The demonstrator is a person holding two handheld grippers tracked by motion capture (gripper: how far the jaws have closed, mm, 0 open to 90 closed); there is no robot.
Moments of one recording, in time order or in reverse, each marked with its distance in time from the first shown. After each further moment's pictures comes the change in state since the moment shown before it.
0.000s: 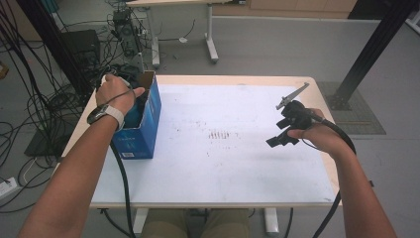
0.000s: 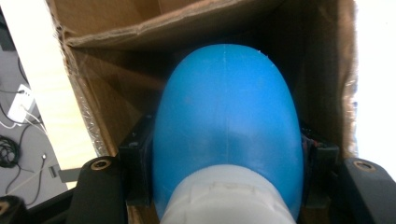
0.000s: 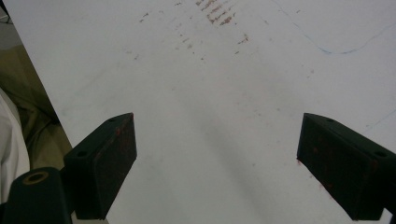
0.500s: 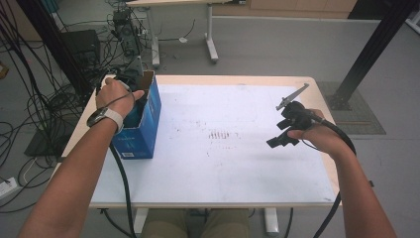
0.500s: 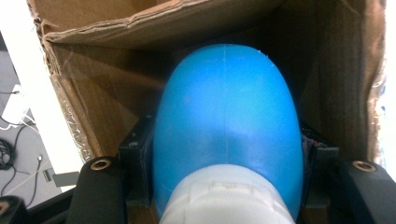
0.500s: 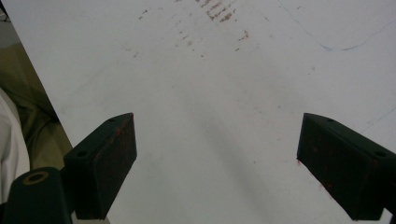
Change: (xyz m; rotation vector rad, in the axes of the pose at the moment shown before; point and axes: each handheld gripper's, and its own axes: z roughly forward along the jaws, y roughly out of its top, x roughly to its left) left arm 0.005 -0.001 0.006 -0.003 -0.008 0.005; right arm 0.001 0.001 0.001 0.009 -0.002 0.000
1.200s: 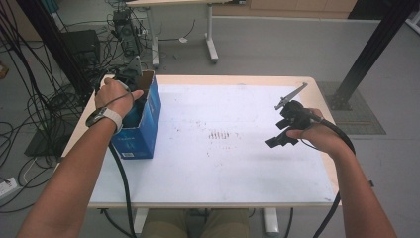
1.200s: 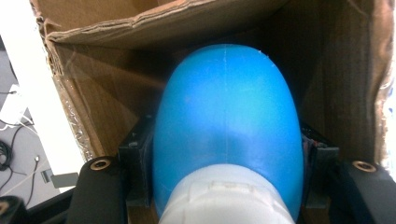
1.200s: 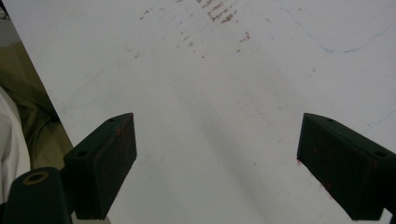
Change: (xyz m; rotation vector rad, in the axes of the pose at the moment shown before) left arm 0.003 -0.001 0.001 -0.004 -0.009 -0.010; right arm 0.002 0.005 0.000 0.008 0.000 -0.001
